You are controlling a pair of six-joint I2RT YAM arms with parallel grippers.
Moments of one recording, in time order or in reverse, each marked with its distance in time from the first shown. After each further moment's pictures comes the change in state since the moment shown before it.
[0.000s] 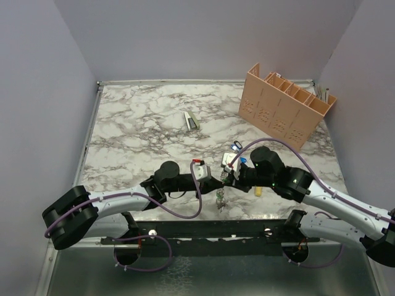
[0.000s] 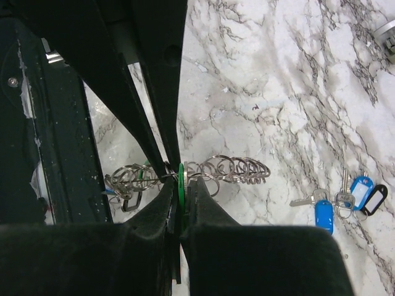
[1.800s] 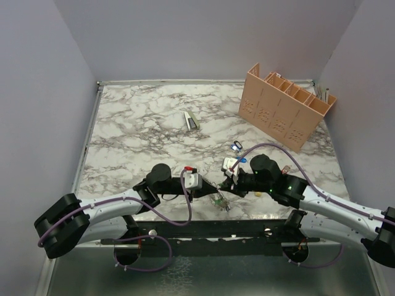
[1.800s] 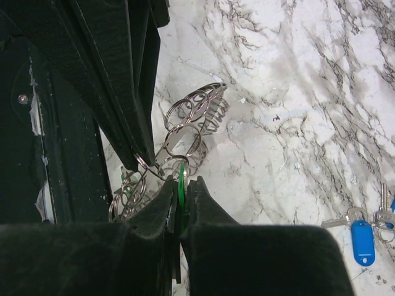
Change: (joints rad) left arm 0.035 -0.116 -0.079 -0.011 0.160 0.080; right arm 0.003 -0.024 -0.185 0.249 -0.012 0.078
